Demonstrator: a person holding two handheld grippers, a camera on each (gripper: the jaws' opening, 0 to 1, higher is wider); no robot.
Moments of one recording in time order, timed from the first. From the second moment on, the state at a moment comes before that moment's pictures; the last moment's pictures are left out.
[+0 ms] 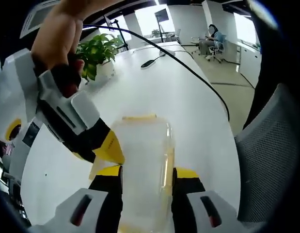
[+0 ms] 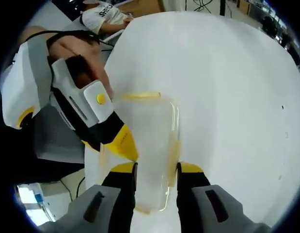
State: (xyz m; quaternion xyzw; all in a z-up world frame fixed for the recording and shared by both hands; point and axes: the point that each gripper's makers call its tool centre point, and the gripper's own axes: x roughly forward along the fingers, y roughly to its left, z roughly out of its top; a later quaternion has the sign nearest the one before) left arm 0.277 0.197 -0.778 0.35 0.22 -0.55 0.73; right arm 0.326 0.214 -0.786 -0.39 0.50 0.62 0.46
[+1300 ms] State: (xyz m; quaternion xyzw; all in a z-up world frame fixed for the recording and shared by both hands) left arm 0.270 0.200 -0.779 0.34 0.30 -0.54 0.71; right arm 0.321 0.214 -0.776 -0.39 0.39 0.64 0.53
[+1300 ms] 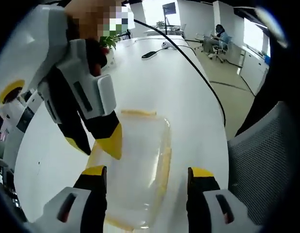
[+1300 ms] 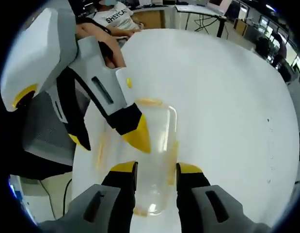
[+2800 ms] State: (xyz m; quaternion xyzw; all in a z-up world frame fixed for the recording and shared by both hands) left arm 0.295 0.235 -0.796 0.39 0.35 -0.53 0.66; right arm 0.288 0.170 -0.799 -0.42 0.38 0.58 0.58
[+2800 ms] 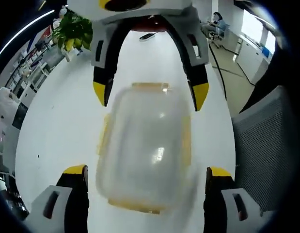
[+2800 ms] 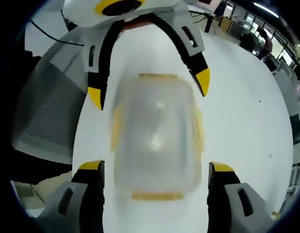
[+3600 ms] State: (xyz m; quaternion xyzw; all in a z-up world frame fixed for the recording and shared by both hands) left arm 0.296 0.235 -0.806 0.43 0.36 -0.53 0.64; right arm 0.288 0.162 -0.805 -0.45 0.38 0.57 0.57
